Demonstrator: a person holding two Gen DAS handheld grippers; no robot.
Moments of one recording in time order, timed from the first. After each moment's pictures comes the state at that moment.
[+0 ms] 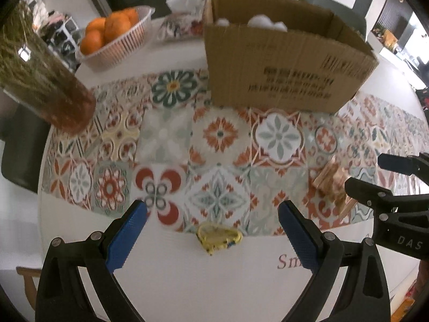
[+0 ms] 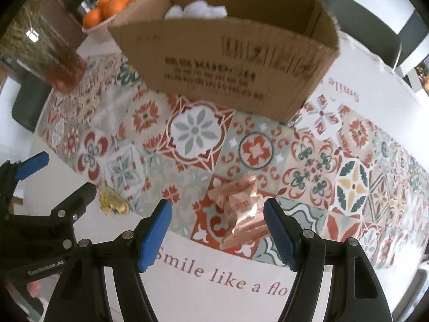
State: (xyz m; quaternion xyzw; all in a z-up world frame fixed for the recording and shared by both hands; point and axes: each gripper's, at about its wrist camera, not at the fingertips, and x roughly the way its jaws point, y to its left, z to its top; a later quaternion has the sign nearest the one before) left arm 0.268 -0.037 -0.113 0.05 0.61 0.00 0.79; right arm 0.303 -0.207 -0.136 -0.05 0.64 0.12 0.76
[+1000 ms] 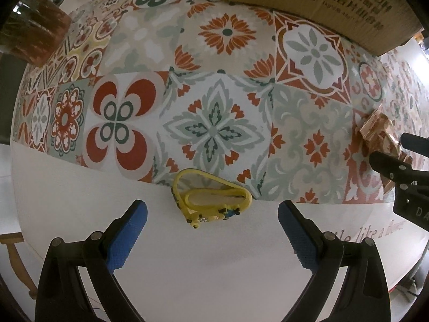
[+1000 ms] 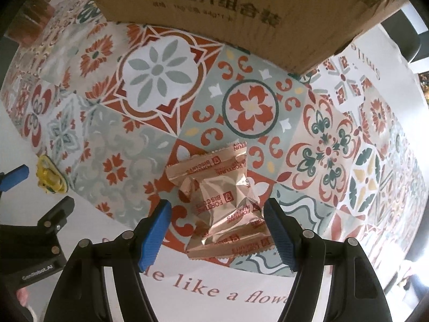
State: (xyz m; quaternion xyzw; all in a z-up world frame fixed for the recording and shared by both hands) left arm 0.251 -0.037 -0.221 0.02 0.72 0.03 0.69; right arm 0.320 -0.212 -0.225 -0.13 0.72 0.09 0.68
